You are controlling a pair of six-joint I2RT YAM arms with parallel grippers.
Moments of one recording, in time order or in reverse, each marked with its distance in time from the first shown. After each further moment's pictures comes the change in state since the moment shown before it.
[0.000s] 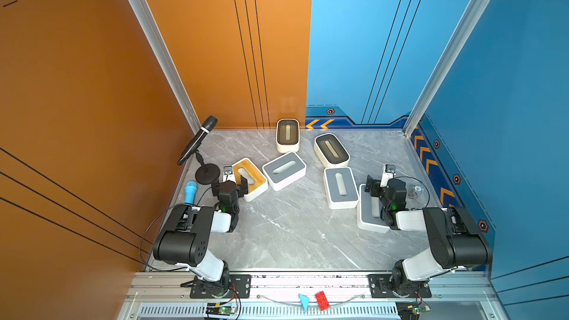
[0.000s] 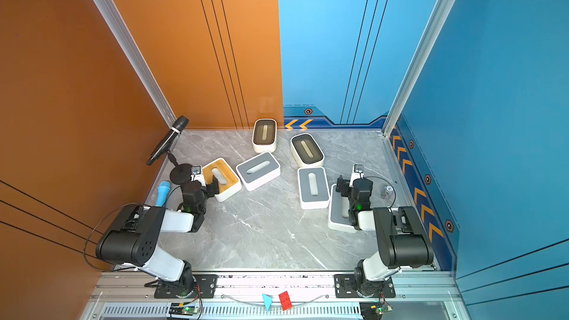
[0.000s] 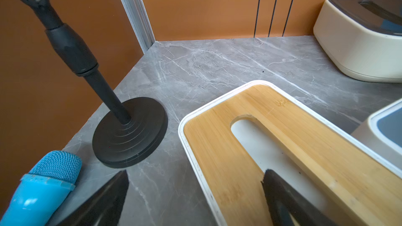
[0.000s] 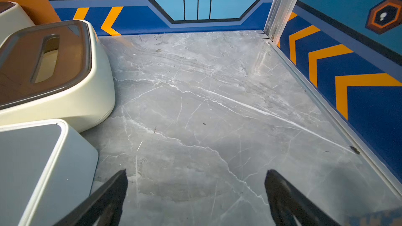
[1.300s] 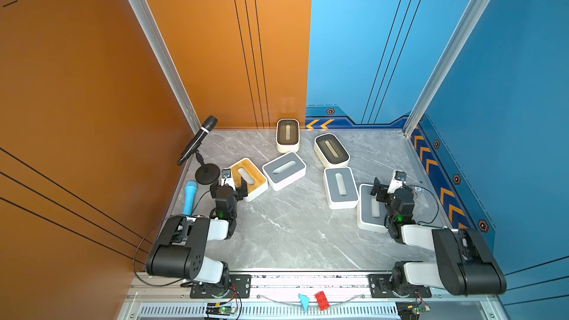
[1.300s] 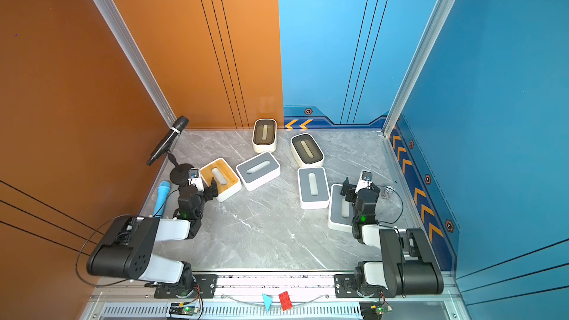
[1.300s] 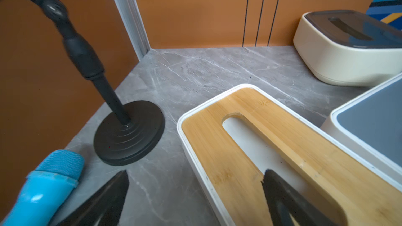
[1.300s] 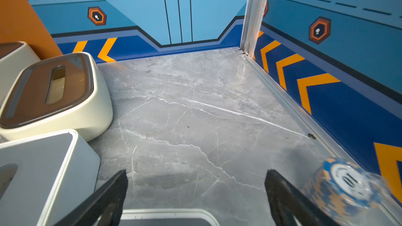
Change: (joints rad) left arm -0.015 -0.159 -0.093 0.014 0.012 0.000; right arm -0.016 -0.255 -0.155 0.037 0.073 0.060
